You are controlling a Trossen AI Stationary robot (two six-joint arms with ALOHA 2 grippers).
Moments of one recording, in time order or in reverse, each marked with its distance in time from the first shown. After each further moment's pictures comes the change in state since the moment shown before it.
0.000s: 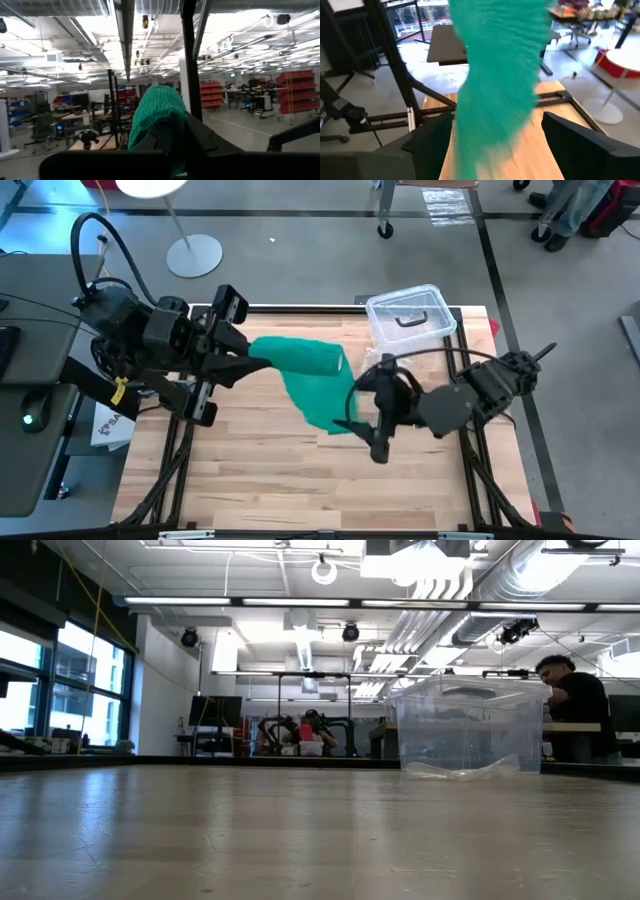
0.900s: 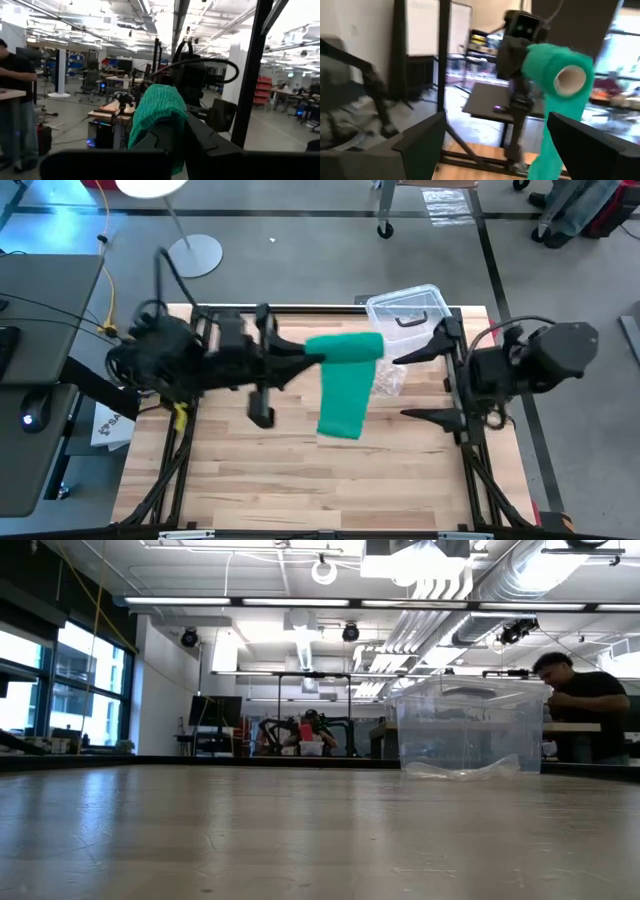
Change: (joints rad) left arm 0.001 0.120 0.000 0.020 -0.302 -0.175; right arm 0.073 -0.215 0.002 0.177 -0.146 -0.401
